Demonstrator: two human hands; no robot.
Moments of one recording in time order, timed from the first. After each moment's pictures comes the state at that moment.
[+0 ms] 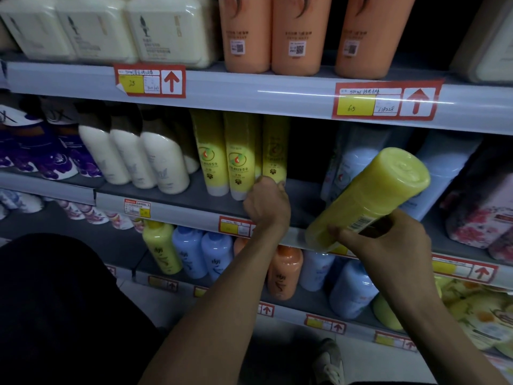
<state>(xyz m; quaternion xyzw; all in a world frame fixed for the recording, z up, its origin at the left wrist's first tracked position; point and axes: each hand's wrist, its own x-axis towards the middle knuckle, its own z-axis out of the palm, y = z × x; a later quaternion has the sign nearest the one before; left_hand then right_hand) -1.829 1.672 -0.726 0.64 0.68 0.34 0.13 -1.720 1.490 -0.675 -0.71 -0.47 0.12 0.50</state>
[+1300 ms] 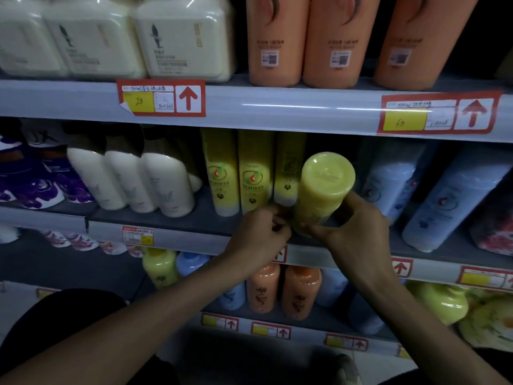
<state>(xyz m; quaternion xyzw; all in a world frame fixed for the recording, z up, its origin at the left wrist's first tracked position) -1.928 1.670 -0.710 0.79 0.41 0.28 0.36 -1.775 1.577 -0.687 -0.69 -0.52 0.07 0.49</state>
